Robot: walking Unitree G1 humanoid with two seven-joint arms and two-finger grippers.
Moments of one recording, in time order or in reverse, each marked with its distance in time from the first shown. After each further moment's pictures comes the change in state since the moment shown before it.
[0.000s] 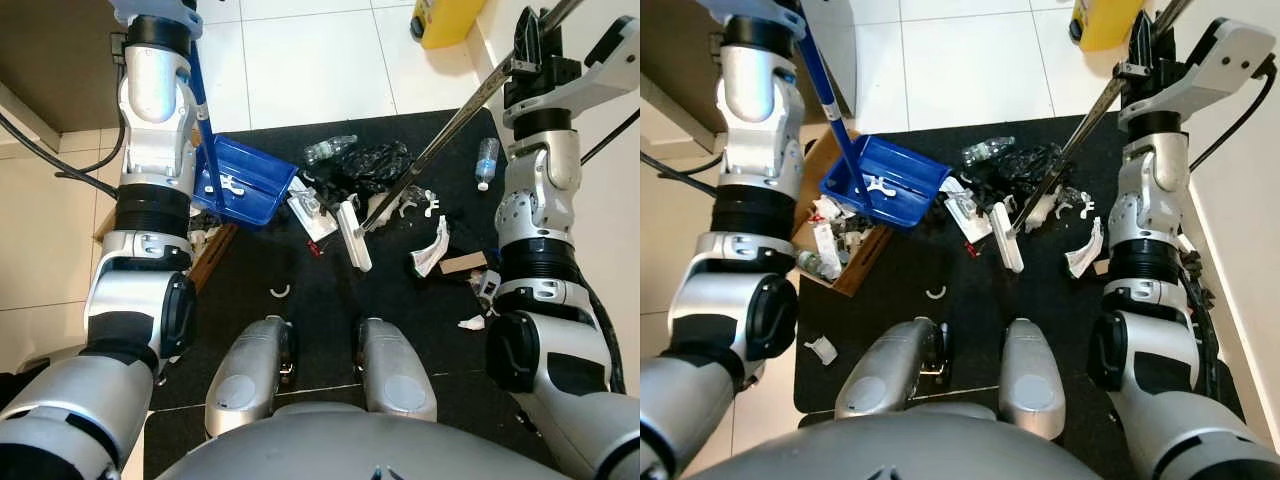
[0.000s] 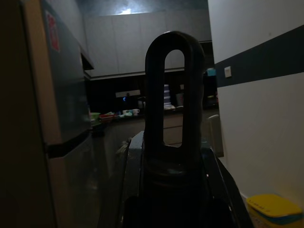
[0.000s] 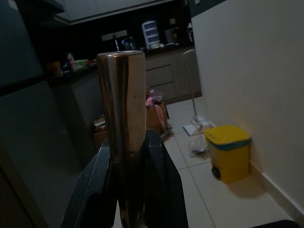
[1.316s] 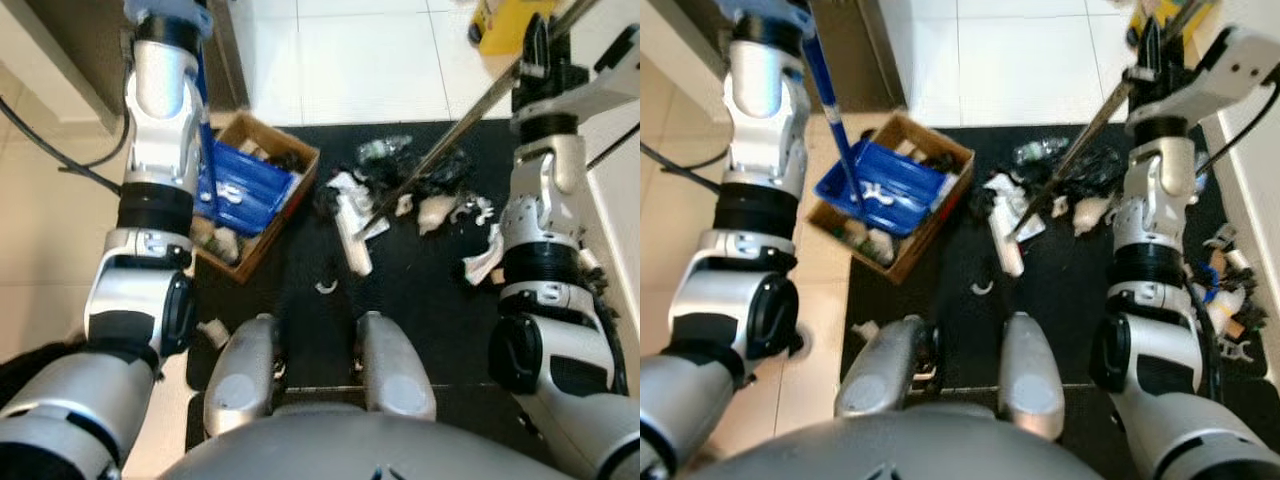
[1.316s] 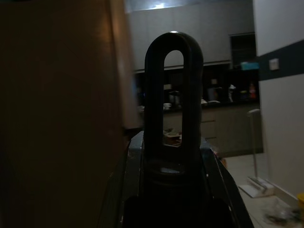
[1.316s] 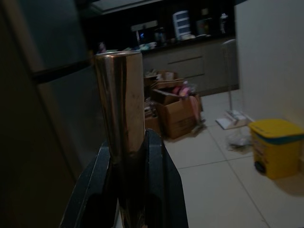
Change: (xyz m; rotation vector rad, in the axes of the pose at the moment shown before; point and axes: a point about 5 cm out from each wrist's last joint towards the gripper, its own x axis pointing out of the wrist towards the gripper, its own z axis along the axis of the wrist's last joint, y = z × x) left arm 0.000 -0.001 -0.002 0.005 0.015 -0.009; right arm -0.003 -0.001 -0.002 -0.004 0.008 0.000
